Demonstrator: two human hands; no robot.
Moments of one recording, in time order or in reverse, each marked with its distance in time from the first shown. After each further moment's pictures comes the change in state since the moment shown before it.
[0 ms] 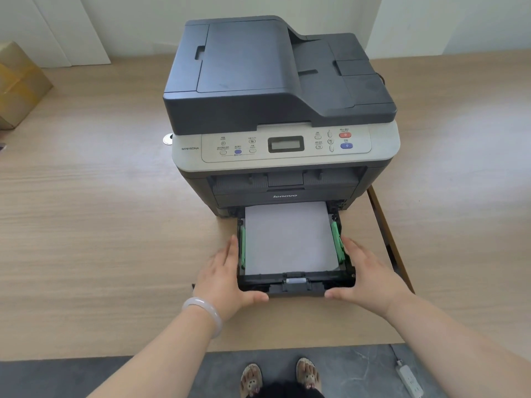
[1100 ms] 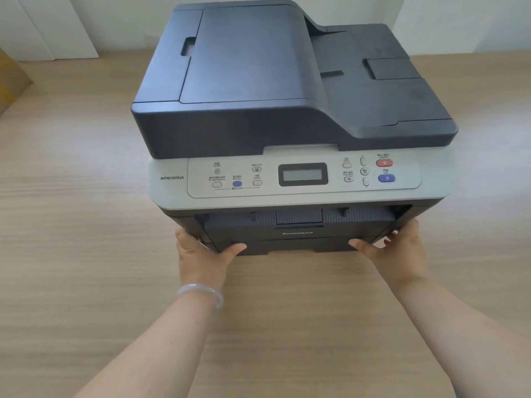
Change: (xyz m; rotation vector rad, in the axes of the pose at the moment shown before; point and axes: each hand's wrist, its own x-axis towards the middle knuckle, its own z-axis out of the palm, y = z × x) left_hand 0.138 -0.020 -0.010 -0.734 0.535 -0.403; right_hand 0.142 0.016 -0.024 0.613 0.519 0.338
